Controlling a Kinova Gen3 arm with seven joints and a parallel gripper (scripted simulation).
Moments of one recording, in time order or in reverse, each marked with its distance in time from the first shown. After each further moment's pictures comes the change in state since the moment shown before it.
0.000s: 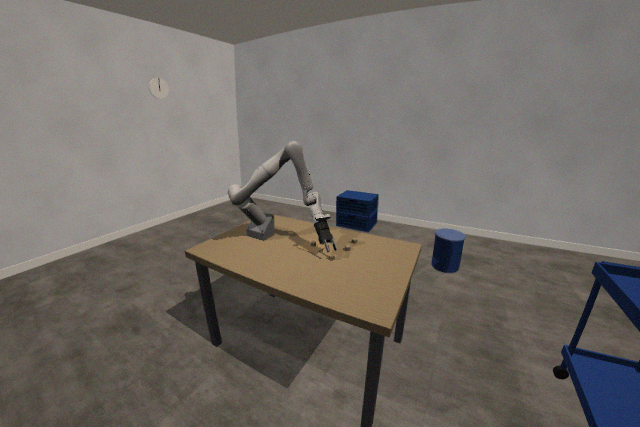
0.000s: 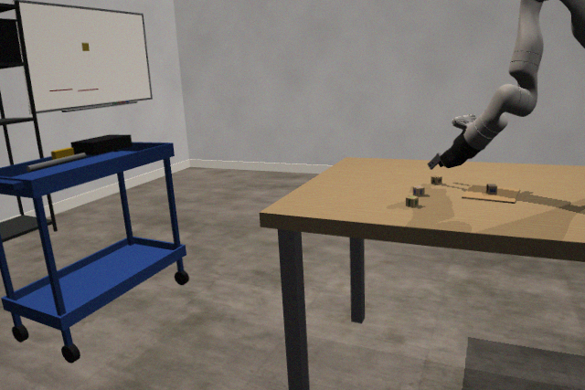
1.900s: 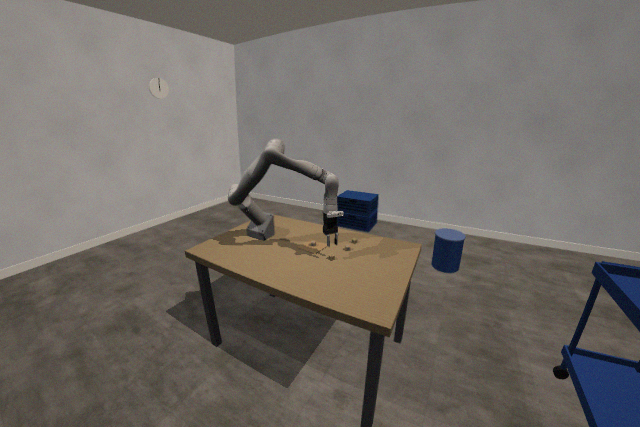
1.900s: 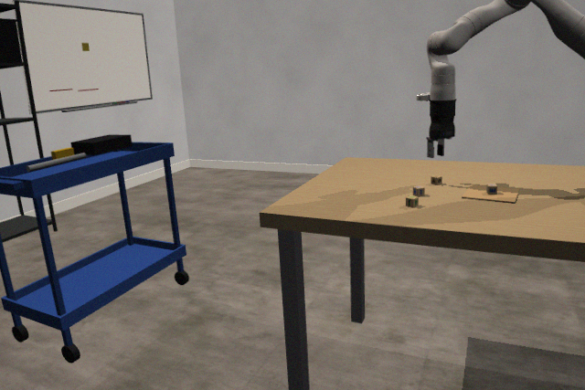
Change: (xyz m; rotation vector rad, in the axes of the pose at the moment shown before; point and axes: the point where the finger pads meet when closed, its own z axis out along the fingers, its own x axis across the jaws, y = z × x) arm -0.001 -0.032 -0.019 -0.821 -0.007 0.026
